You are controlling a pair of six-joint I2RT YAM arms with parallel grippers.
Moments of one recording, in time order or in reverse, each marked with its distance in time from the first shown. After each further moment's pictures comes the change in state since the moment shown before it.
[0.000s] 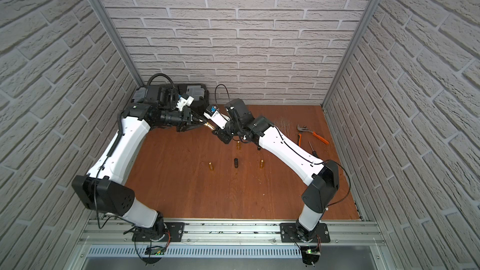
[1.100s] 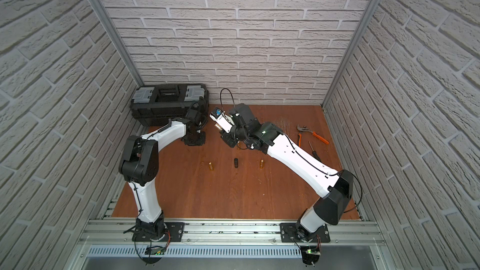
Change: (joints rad) left arm -0.166 0.417 -0.260 0.312 -0.974 0.162; right arm 0.066 -0.133 -0.064 -0.006 0.186 0.016
